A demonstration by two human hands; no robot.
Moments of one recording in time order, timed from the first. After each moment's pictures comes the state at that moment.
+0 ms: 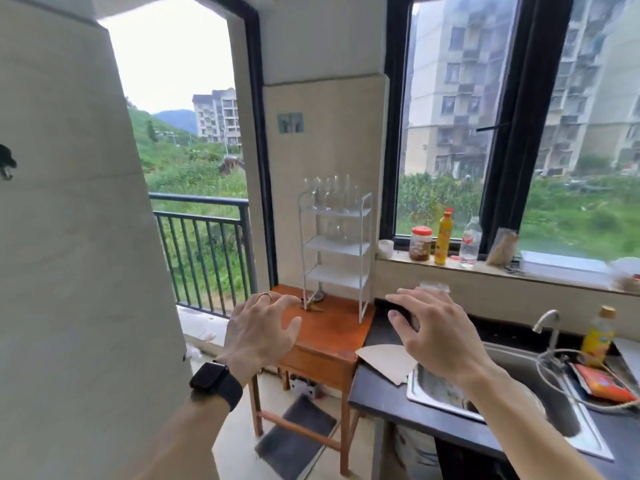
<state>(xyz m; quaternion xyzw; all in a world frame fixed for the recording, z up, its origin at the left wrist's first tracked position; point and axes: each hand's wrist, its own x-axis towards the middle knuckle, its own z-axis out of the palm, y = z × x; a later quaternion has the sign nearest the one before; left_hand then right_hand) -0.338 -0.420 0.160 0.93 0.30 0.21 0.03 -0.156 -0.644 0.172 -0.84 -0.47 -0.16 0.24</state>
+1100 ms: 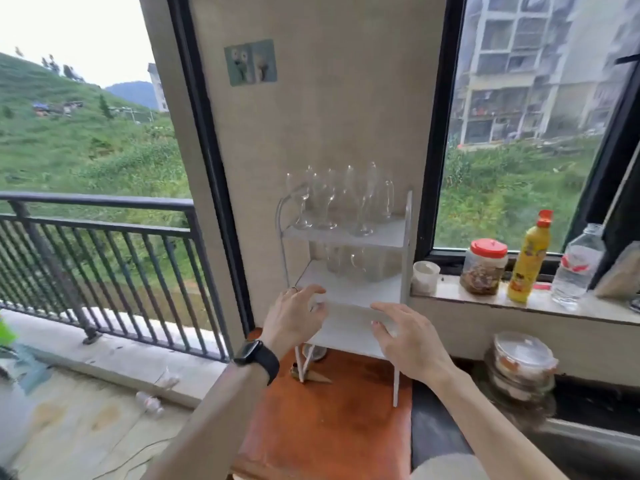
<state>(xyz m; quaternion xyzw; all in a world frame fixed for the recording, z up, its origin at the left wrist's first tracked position) 0.077 -0.015 0.102 0.92 0.27 0.16 0.23 0.183 -0.211 0.086 -0.85 -0.40 0.01 0.34</state>
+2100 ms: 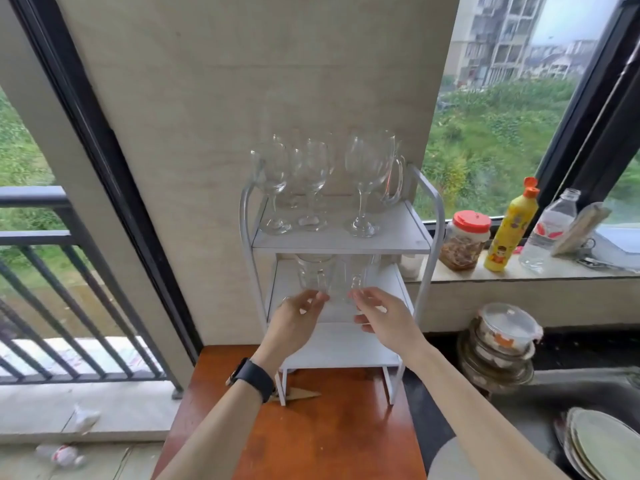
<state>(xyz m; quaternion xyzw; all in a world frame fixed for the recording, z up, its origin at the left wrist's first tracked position) 0.205 0.118 0.027 0.87 0.14 0.09 0.46 0.263 -0.067 0.045 -0.79 -0.14 0.15 0.58</state>
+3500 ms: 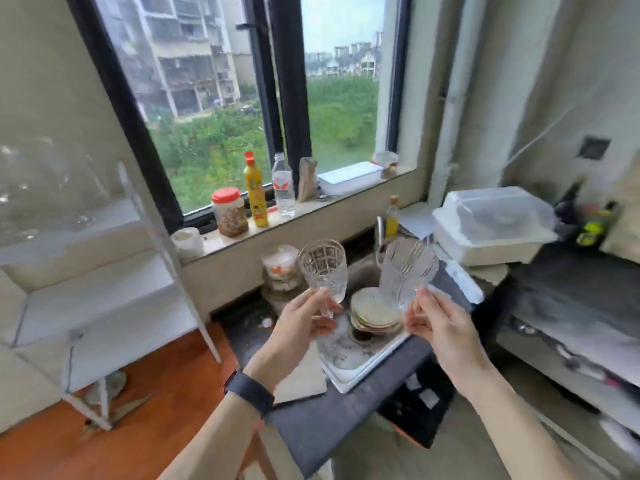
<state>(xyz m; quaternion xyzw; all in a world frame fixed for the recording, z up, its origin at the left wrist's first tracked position) 0.073 -0.287 0.058 0.65 -0.07 -0.19 0.73 -0.012 -0.497 0.063 -0.66 0.13 -0.16 0.72</state>
